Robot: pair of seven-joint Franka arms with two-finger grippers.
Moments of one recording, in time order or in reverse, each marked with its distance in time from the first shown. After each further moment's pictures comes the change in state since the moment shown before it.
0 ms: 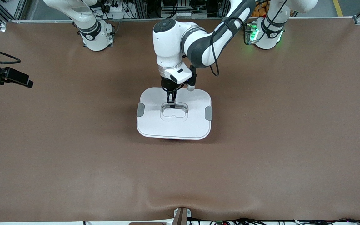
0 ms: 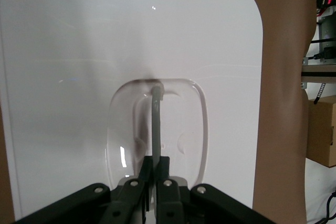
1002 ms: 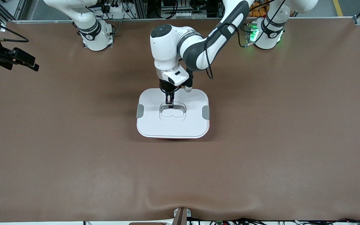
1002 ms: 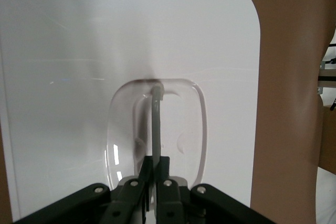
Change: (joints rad) left arm -0.019 0.036 0.007 0.008 0.005 0.004 -0.069; right arm -0.019 -0.314 0.024 -0.467 -0.015 0.207 -0.057
